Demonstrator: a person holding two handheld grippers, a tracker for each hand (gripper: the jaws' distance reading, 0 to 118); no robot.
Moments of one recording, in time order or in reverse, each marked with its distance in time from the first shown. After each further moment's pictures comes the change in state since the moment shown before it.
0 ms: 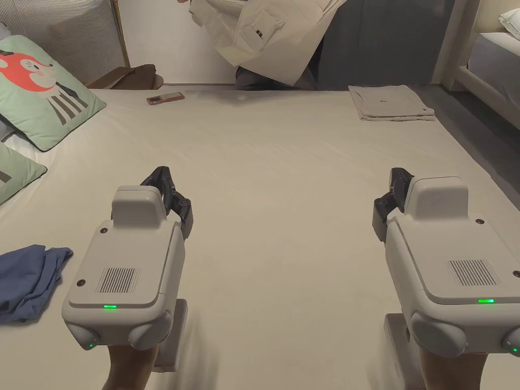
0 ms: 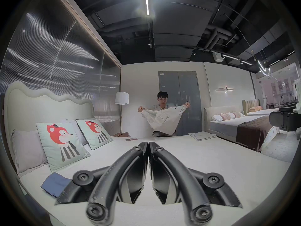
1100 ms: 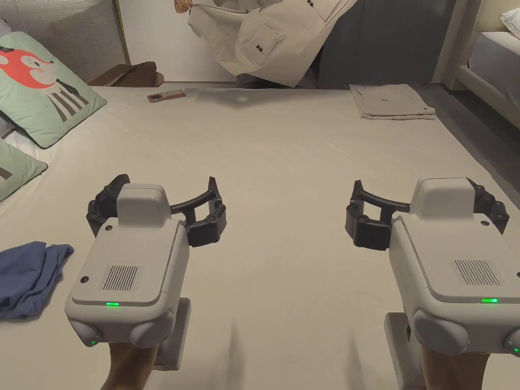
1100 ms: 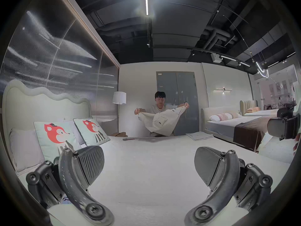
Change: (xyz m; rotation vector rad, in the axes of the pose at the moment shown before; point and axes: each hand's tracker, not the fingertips) left arm 0.001 -0.001 0.001 -0.005 -0.028 0.010; right arm 0.002 -0.003 0.000 -0.007 -0.020 -0.026
